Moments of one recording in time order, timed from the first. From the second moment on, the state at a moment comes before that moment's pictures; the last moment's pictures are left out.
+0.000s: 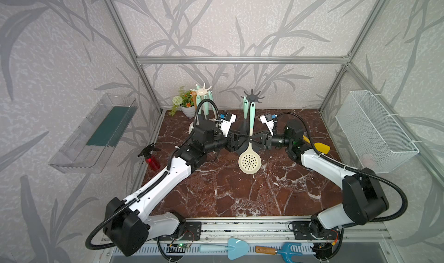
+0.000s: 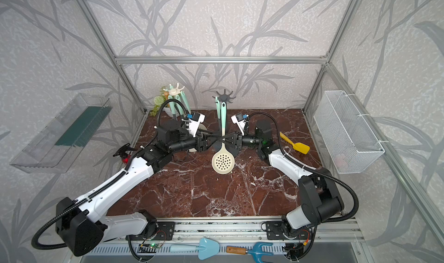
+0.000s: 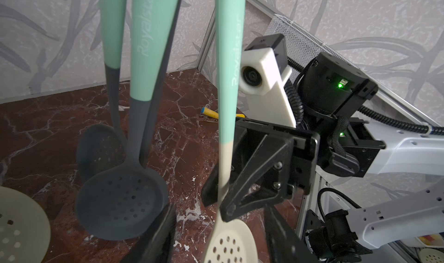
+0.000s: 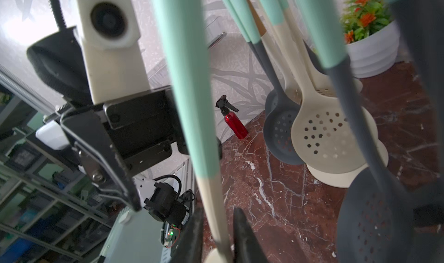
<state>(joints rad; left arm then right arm) -0.56 1.23 1.07 -0.12 0.45 -0.32 0.39 1.50 0.95 0.45 -1.05 0.56</state>
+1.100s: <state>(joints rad) -0.33 0.76 0.83 -0.50 -0.32 -0.33 0.33 0.90 0.67 -0.05 -0.01 0.10</state>
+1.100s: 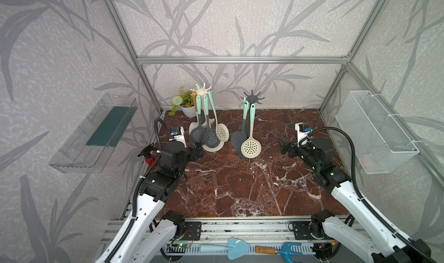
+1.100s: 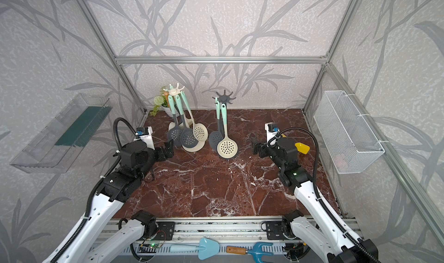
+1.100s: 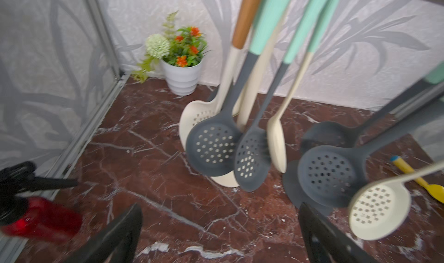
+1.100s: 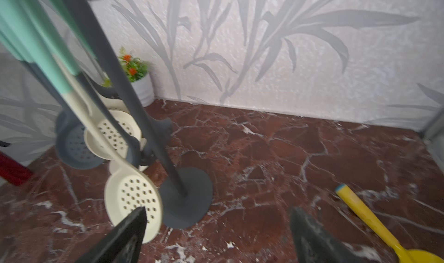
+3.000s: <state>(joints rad) 0.07 1.51 0.37 0.73 -0.13 -0.11 0.19 1.64 0.25 1.13 0.22 -0.13</state>
